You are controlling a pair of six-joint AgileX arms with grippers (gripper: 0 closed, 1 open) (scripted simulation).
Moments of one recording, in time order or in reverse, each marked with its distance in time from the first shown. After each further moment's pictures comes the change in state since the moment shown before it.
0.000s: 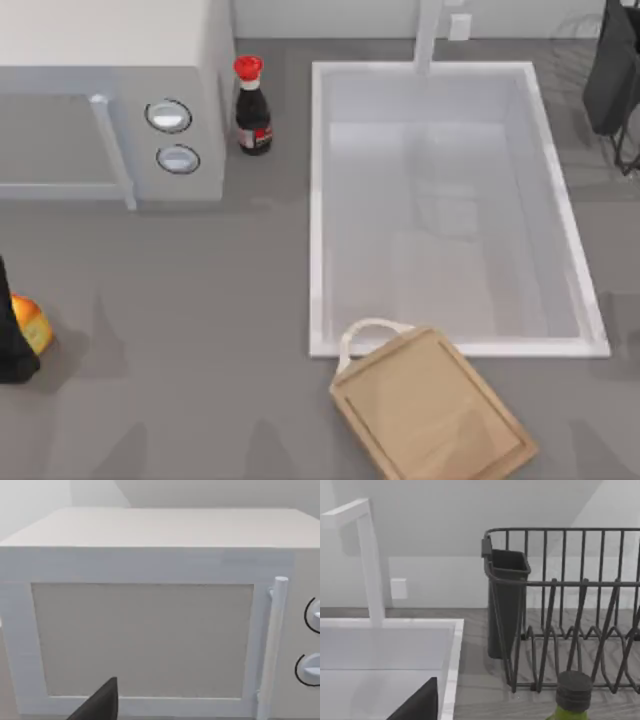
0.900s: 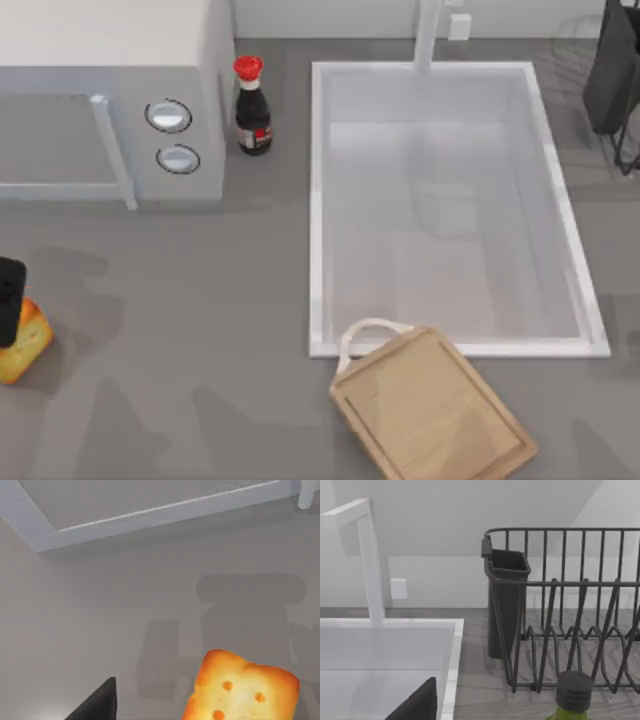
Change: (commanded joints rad) left arm 0.048 0.805 0.577 -0.491 -0.006 0.271; right arm 0.000 0.000 0.000 0.000 0.000 0.000
